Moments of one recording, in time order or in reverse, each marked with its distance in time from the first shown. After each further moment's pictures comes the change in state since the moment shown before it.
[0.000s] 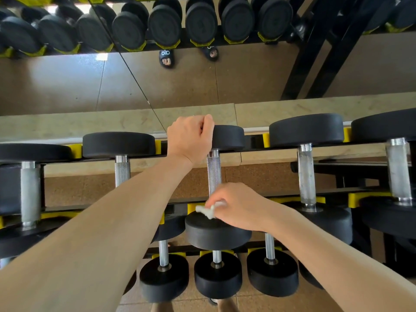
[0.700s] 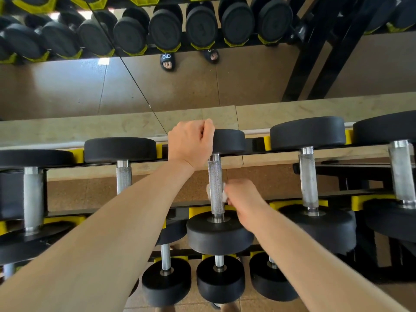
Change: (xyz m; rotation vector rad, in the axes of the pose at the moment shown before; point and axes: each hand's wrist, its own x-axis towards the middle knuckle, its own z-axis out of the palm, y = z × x) left_hand 0.000 -0.003 0.001 -0.012 0.029 0.030; right_hand 0.033 0.011 0.014 0.783 0.355 0.576
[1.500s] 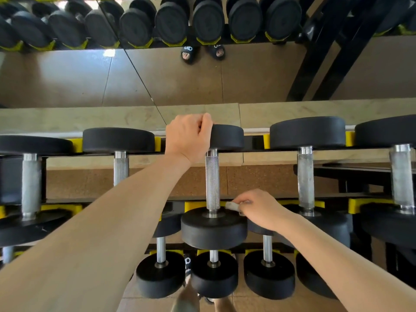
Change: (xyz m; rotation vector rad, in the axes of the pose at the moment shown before) left_hand -0.001 0.002 -0.002 -0.032 0.001 -0.032; right_hand 0.000 0.038 -0.051 -0.688 -0.269 -0.320
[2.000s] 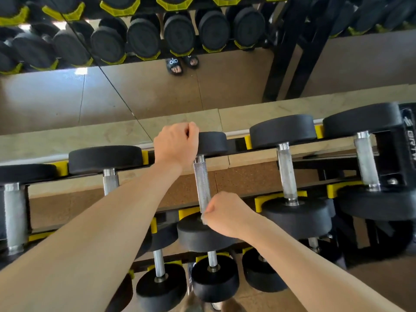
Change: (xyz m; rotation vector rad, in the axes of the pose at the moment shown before) left_hand 0.002 0.007 -0.004 0.024 -0.080 -0.051; right_hand -0.012 -0.059 0.026 0.003 0.085 0.065
